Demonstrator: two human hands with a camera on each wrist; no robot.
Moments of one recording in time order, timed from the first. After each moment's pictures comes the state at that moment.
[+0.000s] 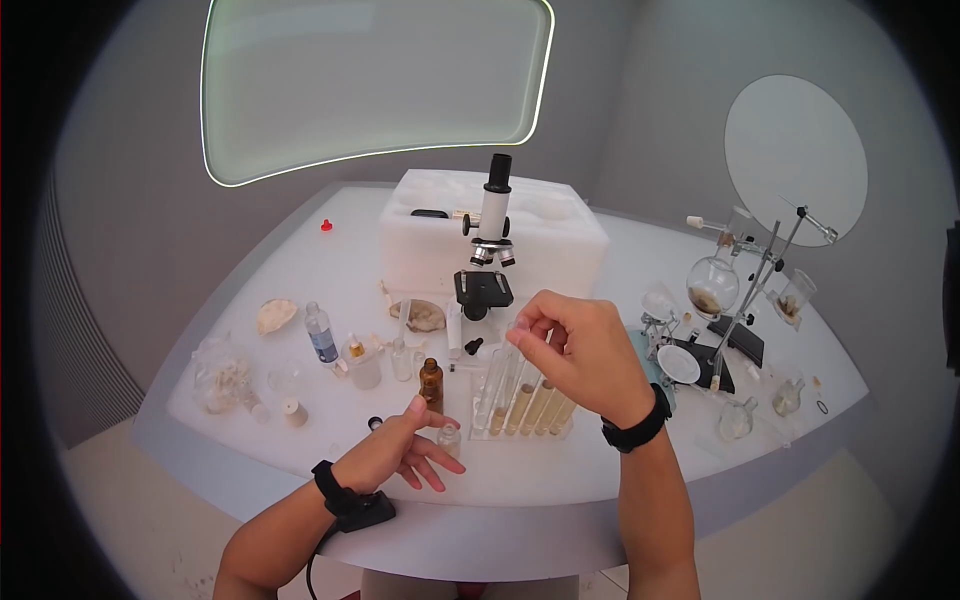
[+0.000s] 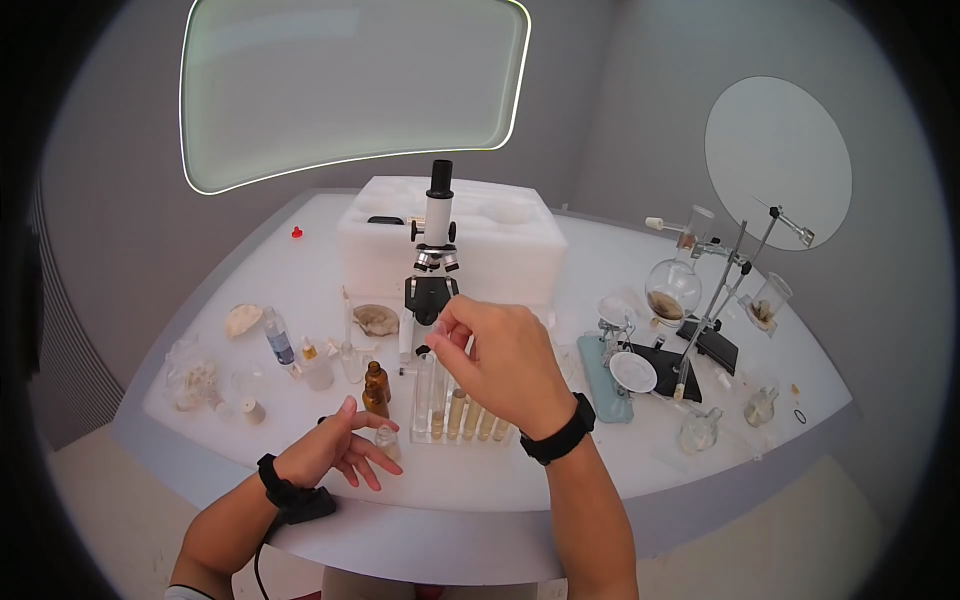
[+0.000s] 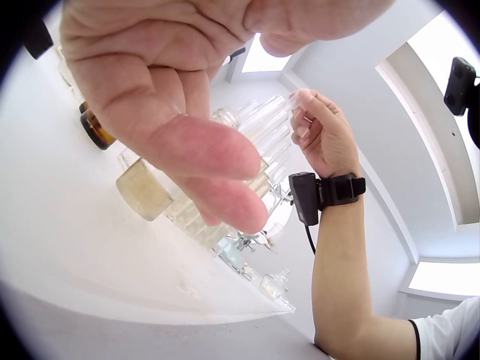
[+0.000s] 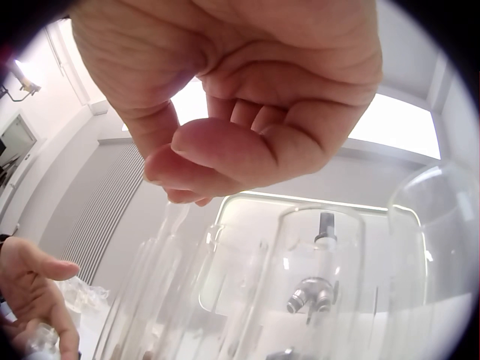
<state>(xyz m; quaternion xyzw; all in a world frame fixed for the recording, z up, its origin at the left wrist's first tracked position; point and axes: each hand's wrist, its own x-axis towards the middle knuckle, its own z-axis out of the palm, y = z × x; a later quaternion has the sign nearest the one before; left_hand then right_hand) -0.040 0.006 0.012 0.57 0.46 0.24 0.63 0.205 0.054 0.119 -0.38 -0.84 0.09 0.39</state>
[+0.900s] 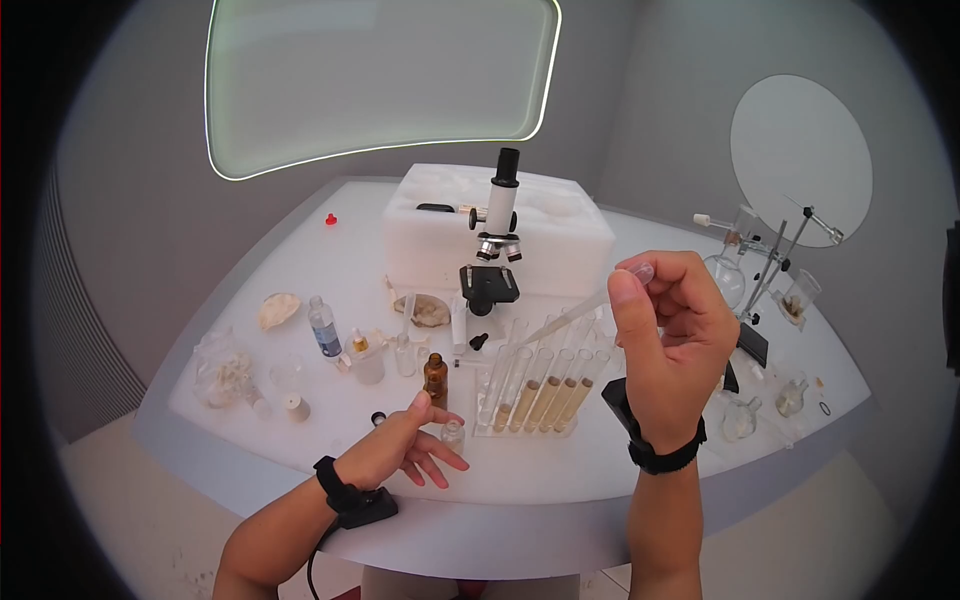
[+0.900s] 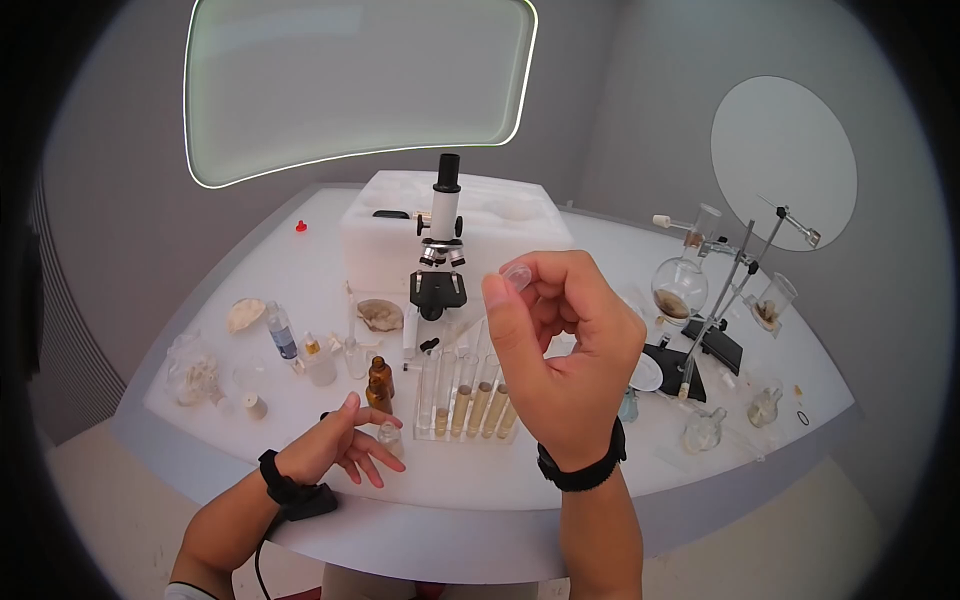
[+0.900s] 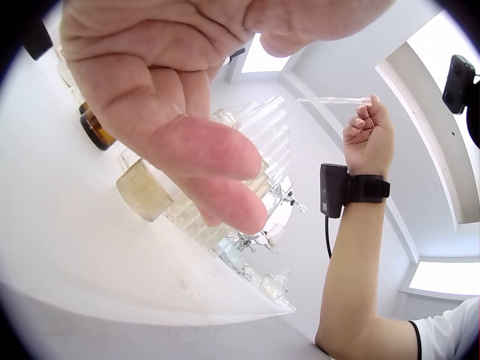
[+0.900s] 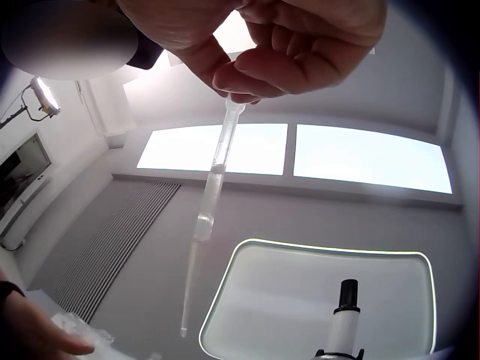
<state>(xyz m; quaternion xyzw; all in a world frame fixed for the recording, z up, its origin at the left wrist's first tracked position) -0.041 0.008 0.010 0.58 0.46 0.24 0.63 0.205 0.021 0.139 -0.24 -0.67 0.07 0.70</state>
